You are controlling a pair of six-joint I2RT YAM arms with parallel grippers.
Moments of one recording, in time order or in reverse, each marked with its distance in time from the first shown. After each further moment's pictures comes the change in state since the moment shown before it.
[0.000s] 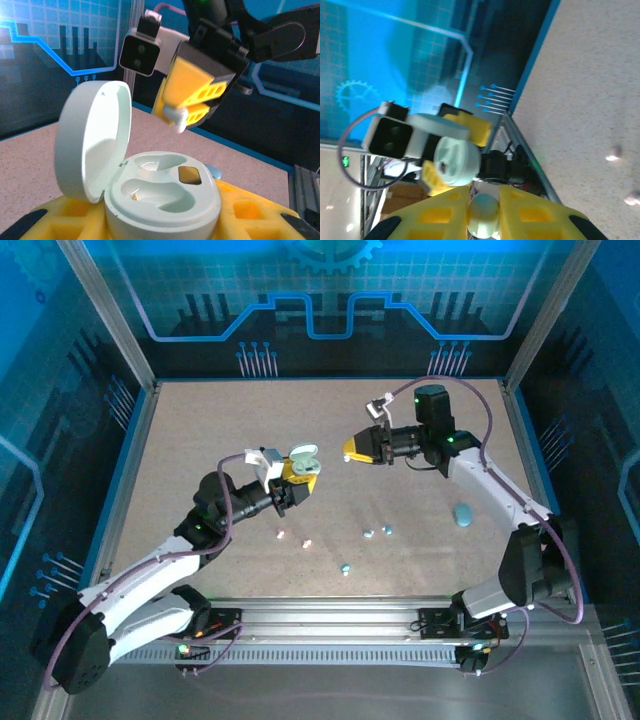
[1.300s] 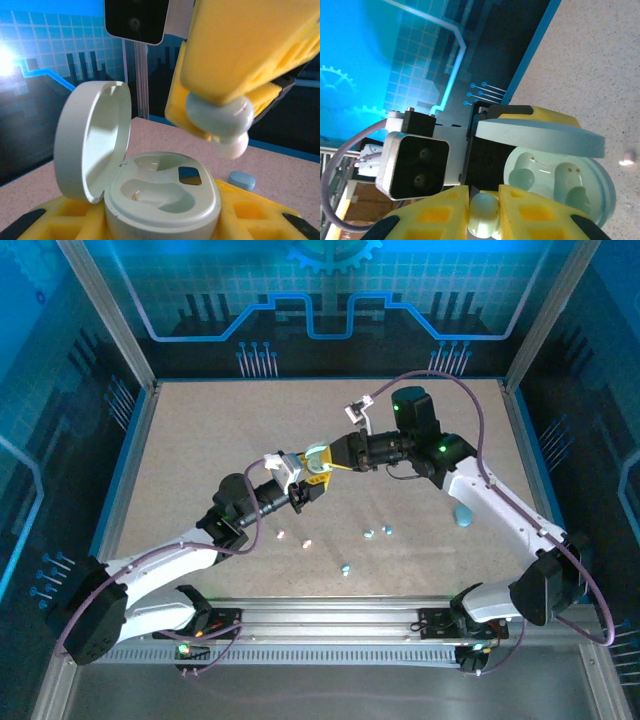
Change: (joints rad) left arm -0.098 0.167 0.000 0.224 -0.140 0.169; right arm 0.218 -0.089 0.095 -0.142 0.301 -0.016
